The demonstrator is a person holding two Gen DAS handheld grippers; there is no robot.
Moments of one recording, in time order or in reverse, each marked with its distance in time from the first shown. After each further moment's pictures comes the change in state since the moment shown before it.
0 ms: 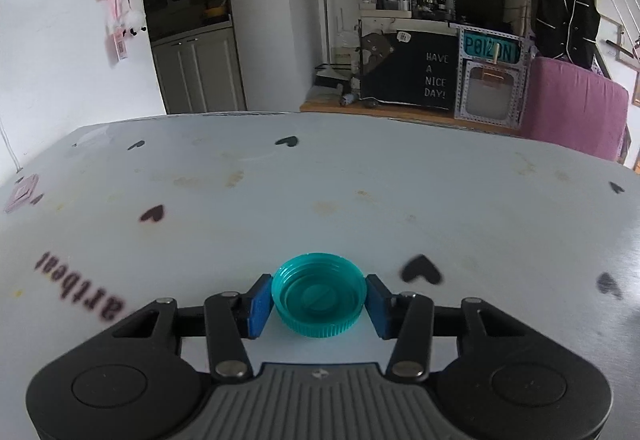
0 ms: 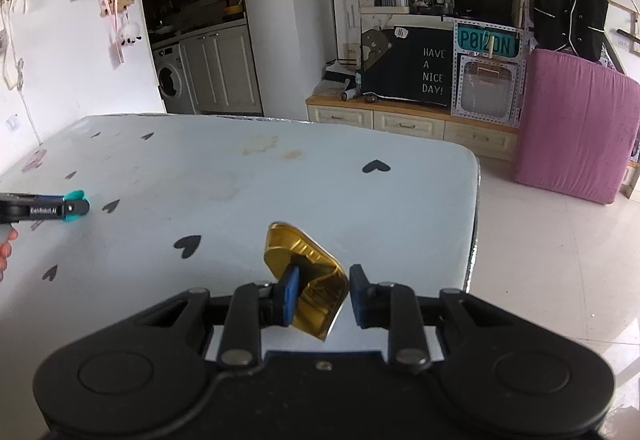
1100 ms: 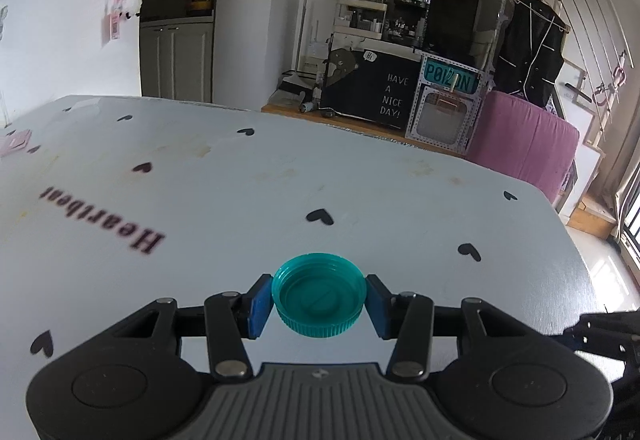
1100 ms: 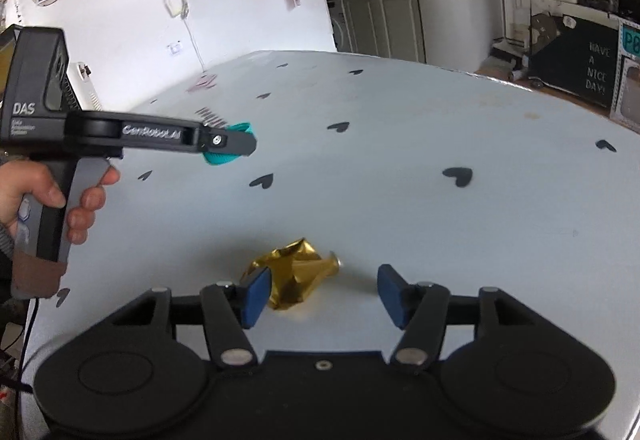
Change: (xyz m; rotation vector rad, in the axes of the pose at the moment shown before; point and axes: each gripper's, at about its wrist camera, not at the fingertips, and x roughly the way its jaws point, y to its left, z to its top) left arm -0.102 -0.005 -0.043 -0.118 -0.024 -0.170; right arm -0.021 0.108 -0.037 -0.207 0.121 0.451
